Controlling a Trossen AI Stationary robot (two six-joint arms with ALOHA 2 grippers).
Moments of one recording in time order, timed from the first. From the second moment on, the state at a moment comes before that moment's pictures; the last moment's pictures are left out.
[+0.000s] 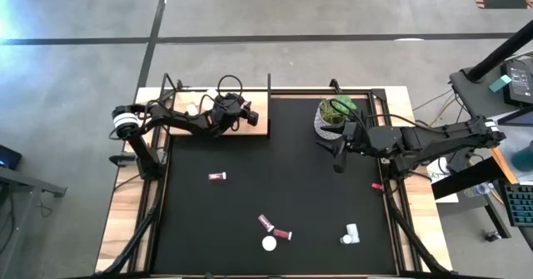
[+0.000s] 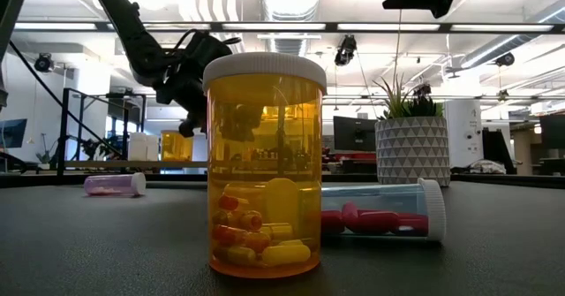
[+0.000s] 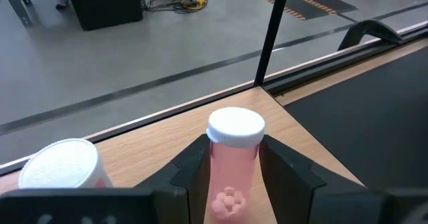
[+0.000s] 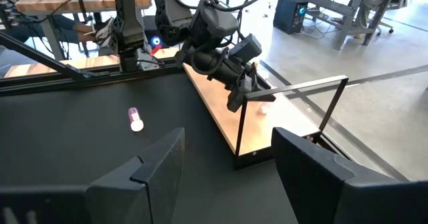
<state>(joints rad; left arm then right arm) 0.45 1.69 0.72 0.56 -0.54 -0.32 0.16 0.88 0.78 -0.20 0.47 0.11</state>
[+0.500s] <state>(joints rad) 0.45 1.69 0.72 0.56 -0.54 -0.33 0.16 0.88 0.78 -0.20 0.47 0.11</state>
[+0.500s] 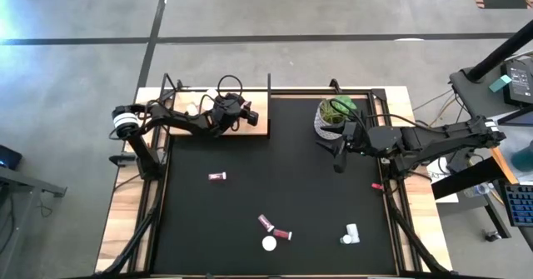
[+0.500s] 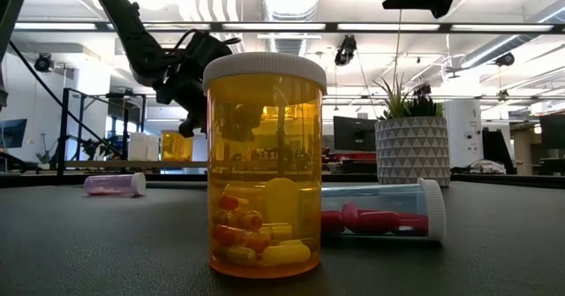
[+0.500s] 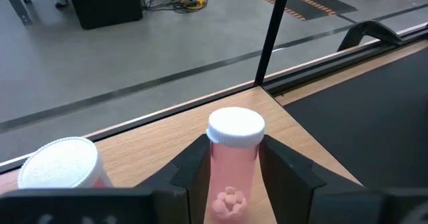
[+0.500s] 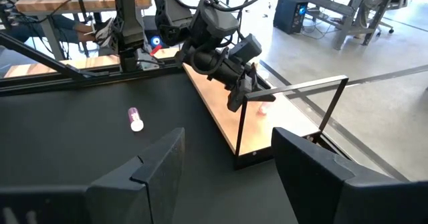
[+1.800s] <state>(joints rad) 0.43 1.74 0.72 0.75 -0.60 -0.27 0.16 0.88 0.78 -0.20 0.47 0.15</state>
